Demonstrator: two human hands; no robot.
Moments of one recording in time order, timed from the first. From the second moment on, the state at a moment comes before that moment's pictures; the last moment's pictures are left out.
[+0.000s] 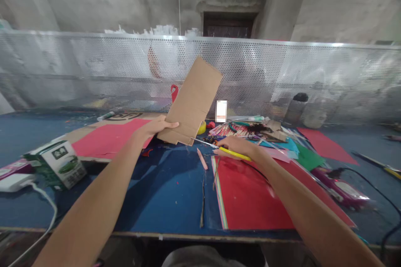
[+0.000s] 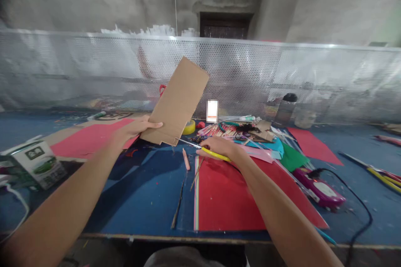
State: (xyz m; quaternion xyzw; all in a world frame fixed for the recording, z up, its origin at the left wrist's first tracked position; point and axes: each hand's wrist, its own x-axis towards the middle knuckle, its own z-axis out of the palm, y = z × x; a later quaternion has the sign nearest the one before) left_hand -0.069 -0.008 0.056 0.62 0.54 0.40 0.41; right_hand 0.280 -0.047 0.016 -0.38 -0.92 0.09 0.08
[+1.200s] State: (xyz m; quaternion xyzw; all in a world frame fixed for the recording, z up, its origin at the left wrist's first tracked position) left_hand -0.039 -0.015 0.056 0.61 0.41 0.47 0.49; right_hand 0.288 -0.079 0.047 -0.44 -0.86 0.21 0.15
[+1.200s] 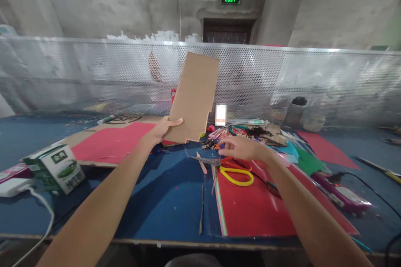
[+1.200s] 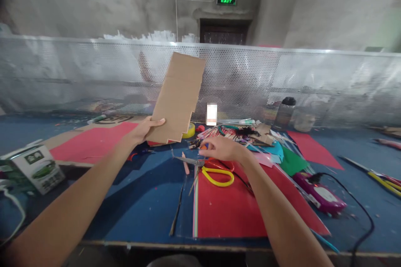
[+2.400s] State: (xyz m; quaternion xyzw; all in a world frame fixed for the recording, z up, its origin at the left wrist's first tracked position) left_hand 0.056 -0.022 -0.005 0.84 0.53 0.02 -0.10; right_hand 0.373 -0.028 0.038 -0.66 -0.61 0.07 0.43
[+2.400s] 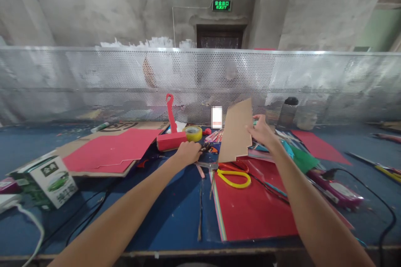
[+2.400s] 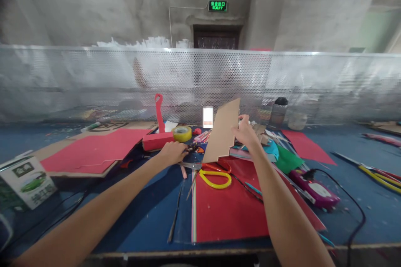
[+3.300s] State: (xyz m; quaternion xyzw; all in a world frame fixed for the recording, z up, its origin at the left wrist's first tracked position) left_hand 0.069 -0.022 0.000 0.83 0.54 0.02 -0.12; right_hand 0.362 -0.048 0.053 -0.67 -0.67 0.18 0.25
